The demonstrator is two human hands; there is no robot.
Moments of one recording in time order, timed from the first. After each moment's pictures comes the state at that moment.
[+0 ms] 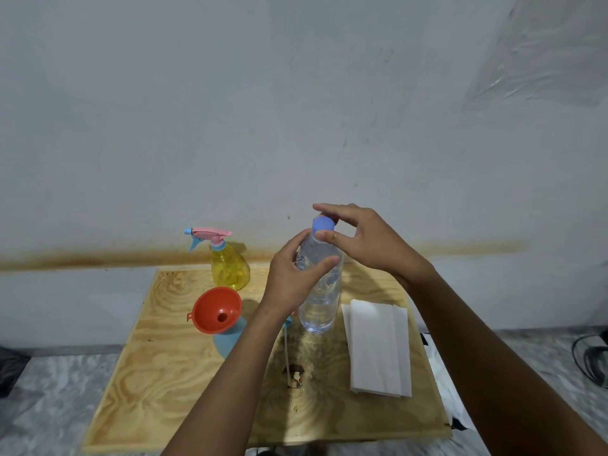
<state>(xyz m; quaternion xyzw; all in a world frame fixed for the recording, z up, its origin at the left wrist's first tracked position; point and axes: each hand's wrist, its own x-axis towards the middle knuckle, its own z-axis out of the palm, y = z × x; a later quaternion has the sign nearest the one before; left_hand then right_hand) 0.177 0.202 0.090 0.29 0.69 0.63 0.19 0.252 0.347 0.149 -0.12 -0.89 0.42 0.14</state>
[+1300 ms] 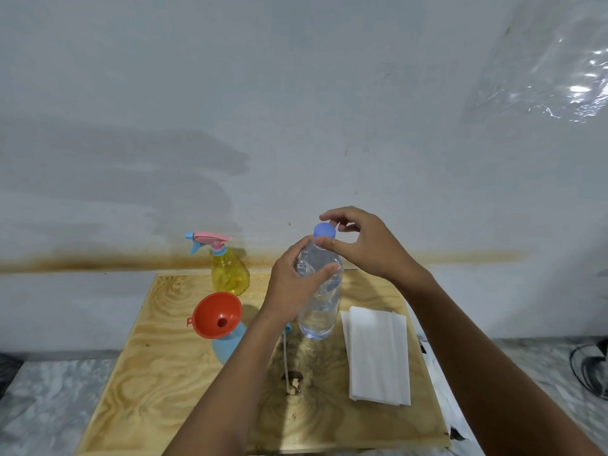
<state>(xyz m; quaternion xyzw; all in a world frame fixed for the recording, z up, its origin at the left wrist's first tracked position) 0.176 0.202 0.089 0.28 0.70 0.63 0.21 0.249 0.350 0.141 -0.12 -0.88 0.42 0.19</state>
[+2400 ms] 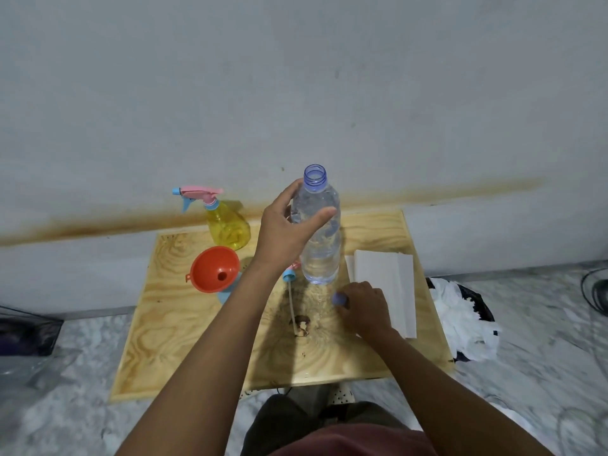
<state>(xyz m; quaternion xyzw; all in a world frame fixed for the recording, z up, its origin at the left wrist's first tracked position) 0.173 0.204 0.082 0.27 0.74 0.58 0.19 0.323 0.293 -0.113 -0.32 -0.92 0.24 0.01</state>
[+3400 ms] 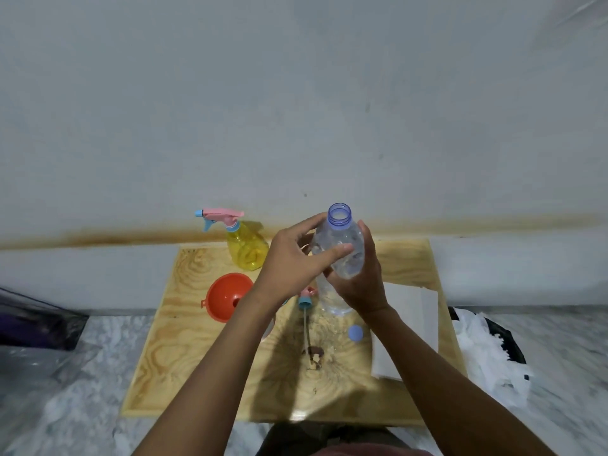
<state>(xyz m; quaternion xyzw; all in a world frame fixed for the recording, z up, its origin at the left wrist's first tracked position) 0.157 0.199 0.104 0.30 0.76 0.54 0.22 0.229 0.313 -0.012 -0.16 -0.80 0.45 0.37</state>
